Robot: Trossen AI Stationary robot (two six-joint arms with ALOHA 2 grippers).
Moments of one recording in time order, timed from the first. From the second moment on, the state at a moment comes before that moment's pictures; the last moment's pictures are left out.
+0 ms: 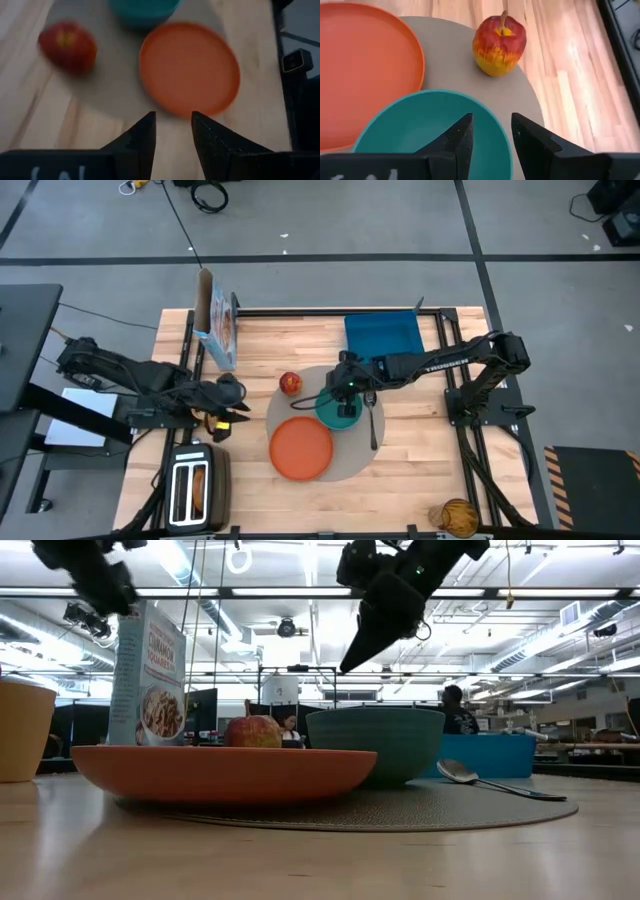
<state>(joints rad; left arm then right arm) -0.33 0.84 0.78 -0.74 -0.16 -0.50 0.04 1.64 1.20 -0.42 0.23 -0.06</state>
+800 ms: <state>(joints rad) -0.41 1.04 0.88 -1.29 -0.16 -1.06 0.09 1.64 1.20 -0.42 0.31 -0.06</state>
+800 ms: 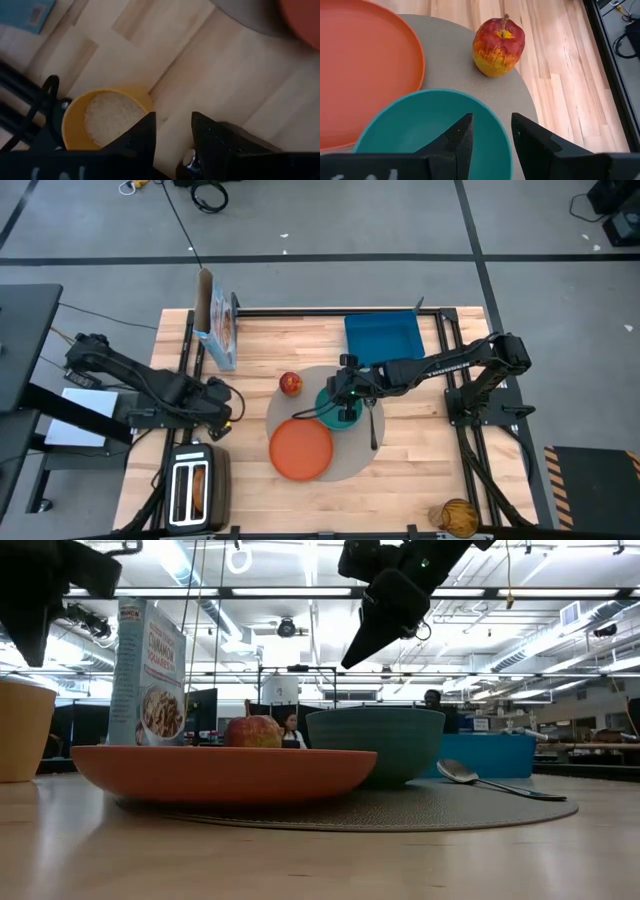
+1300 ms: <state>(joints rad) -0.37 1.07 0.87 -1.34 -0.13 -1.14 0.10 1.64 1.20 -0.43 0.31 -0.05</state>
